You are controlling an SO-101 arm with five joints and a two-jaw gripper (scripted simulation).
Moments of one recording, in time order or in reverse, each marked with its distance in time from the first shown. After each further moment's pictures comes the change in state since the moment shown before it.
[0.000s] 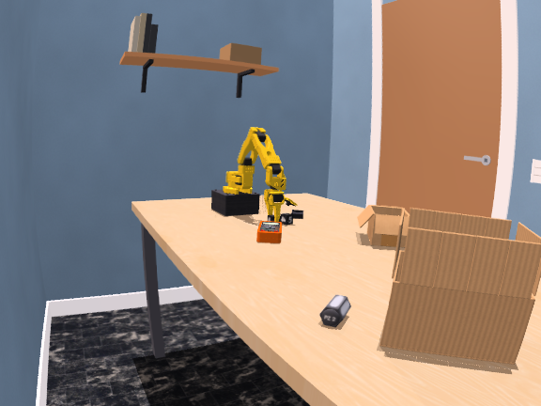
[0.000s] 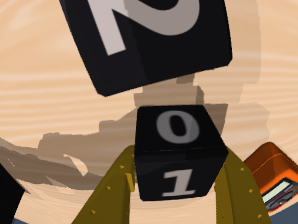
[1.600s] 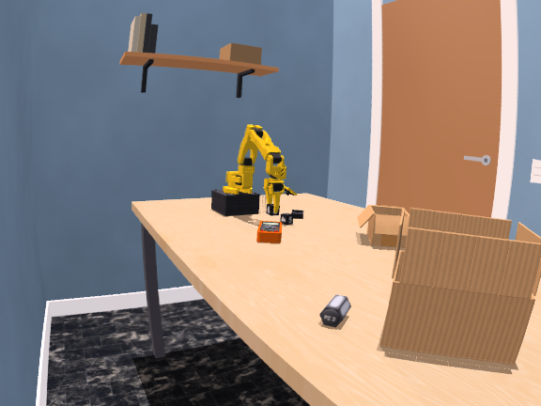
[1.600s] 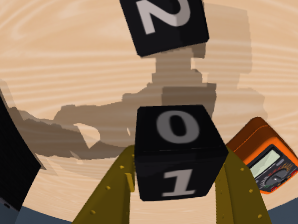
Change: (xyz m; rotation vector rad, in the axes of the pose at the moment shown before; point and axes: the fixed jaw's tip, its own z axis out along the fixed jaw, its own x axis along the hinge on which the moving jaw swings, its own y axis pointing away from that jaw) arm 0.001 0.007 -0.035 -0.044 0.005 0.000
